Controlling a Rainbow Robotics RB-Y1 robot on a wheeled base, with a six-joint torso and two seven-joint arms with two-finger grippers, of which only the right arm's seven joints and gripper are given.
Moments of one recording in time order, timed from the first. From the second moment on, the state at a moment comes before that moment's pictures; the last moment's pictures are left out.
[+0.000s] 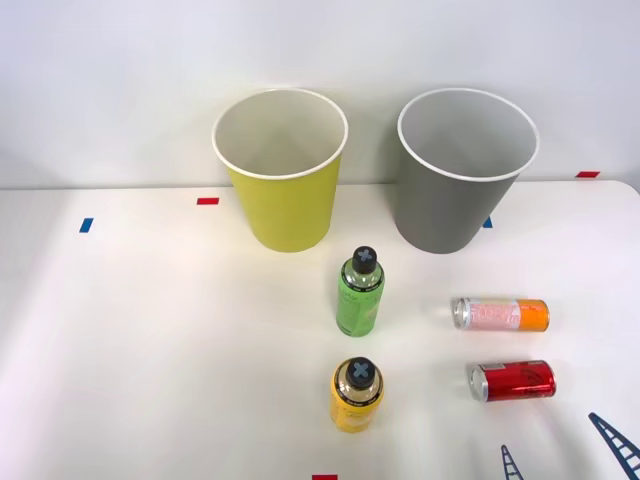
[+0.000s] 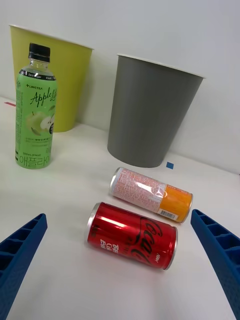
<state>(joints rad) 0.89 -0.22 -0.02 -1.77 0.43 -0.92 1.27</state>
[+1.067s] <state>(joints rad) 0.89 -0.22 -0.02 -1.77 0.43 -0.92 1.27</state>
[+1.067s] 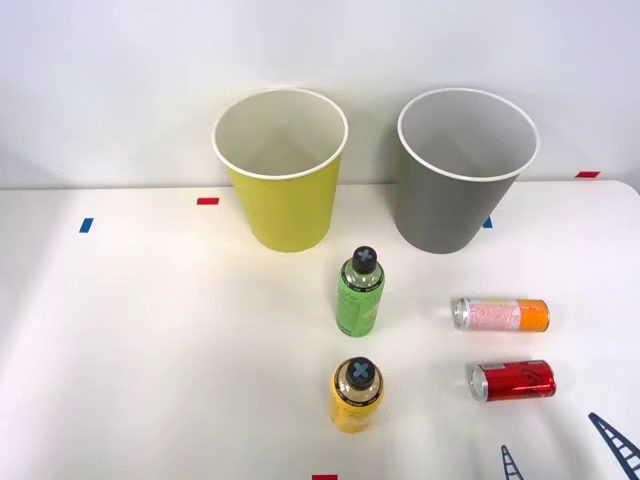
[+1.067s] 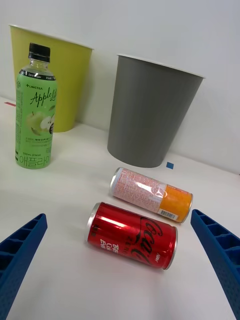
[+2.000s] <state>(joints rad) 0.89 -0.22 -0.02 -1.77 0.43 -0.92 1.27</state>
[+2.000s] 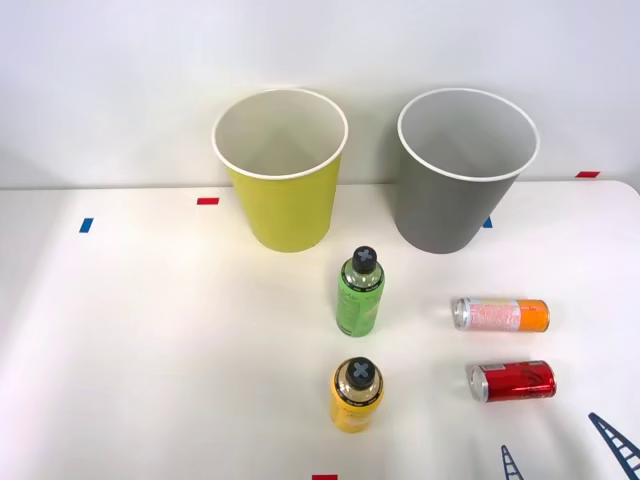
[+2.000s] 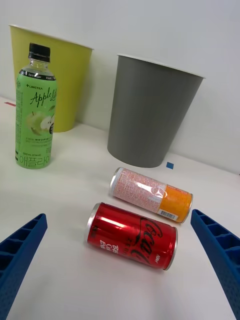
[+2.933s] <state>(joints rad) 0.89 -0.22 -0.02 -1.77 0.43 -0.92 1.27</state>
